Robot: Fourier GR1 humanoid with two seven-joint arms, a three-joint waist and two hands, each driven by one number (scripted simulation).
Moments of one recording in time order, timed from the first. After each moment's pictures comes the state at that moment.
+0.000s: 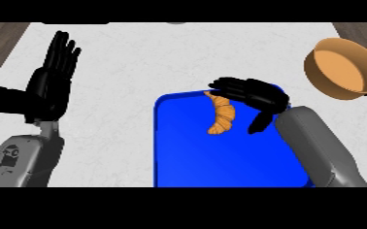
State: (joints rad) left arm -0.30 0.30 -0.01 -1.52 0.24 0.21 0.03; right arm -0.59 -0.30 0.32 -0.88 0.77 0.11 -0.90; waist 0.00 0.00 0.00
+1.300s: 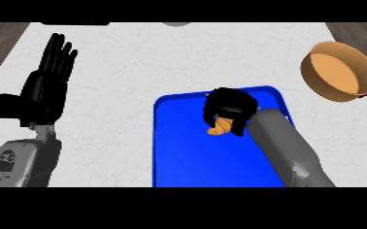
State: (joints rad) left arm -0.27 0.26 0.05 -1.55 0.21 0.14 0.04; right arm -0.64 -0.13 0.32 -0.75 0.99 -0.04 -1.02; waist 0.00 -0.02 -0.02
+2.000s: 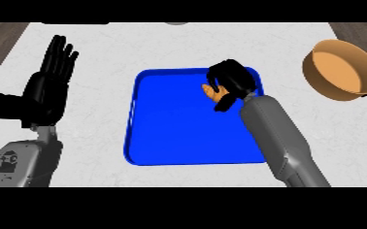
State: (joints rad) left arm -0.26 0.26 0.05 -1.55 0.18 0.15 0.05; right arm -0.73 -0.05 0.11 -0.74 1.04 -0.13 -0.36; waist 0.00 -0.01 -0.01
